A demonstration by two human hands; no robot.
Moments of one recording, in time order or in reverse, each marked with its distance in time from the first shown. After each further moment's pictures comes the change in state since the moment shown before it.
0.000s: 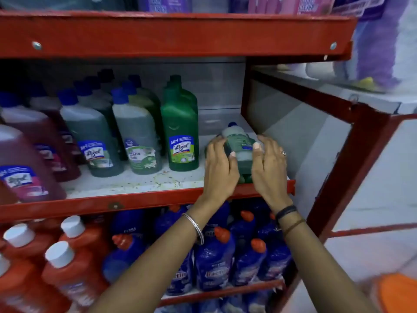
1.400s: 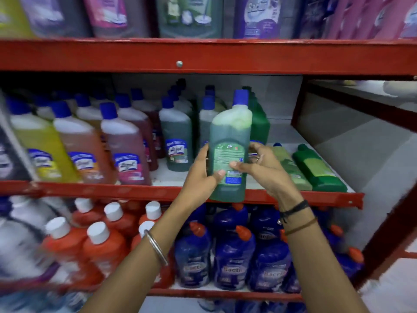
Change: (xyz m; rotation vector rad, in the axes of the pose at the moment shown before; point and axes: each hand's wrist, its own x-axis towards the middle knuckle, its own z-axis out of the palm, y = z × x) left_hand -0.040 -0.048 -0.217 -0.364 -0.114 -0.320; right_hand -0.027 -0.154 0.073 0.709 -0.602 0.294
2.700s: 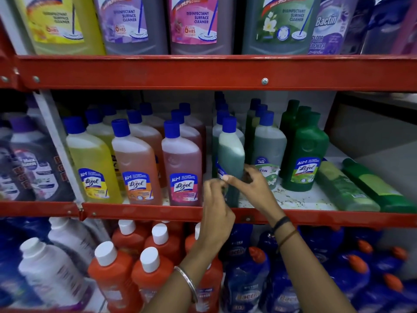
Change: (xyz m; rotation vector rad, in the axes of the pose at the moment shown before) left_hand -0.008 -0.074 -0.091 0.339 0.249 0.194; right_hand 0.061 0.047 0.143 -0.234 0.073 -0.194
